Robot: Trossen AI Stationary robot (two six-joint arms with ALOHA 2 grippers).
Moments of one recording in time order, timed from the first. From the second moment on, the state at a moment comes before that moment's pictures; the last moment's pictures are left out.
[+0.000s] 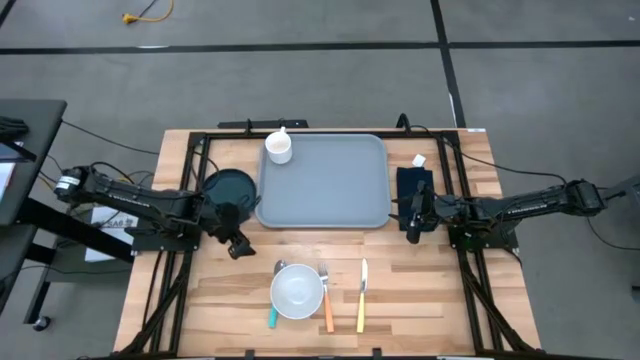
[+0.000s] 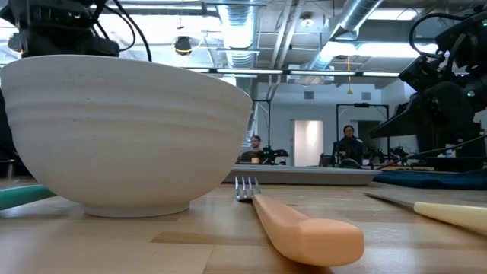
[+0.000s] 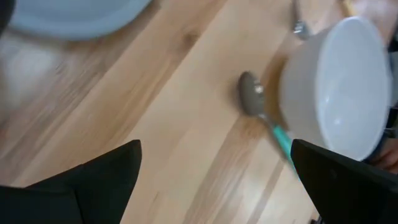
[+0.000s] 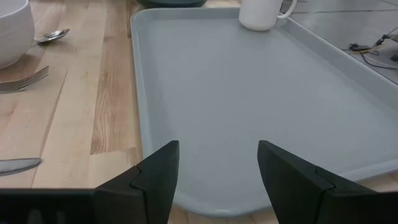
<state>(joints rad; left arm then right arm) -0.16 0.89 0.52 -0.57 0.13 -0.93 0.04 0.55 0.00 0.11 0.29 0.03</state>
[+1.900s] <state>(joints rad) -0.14 1.44 0.75 -1.03 -0.26 -0.58 0.04 0.55 0.00 0.11 0.29 0.03</state>
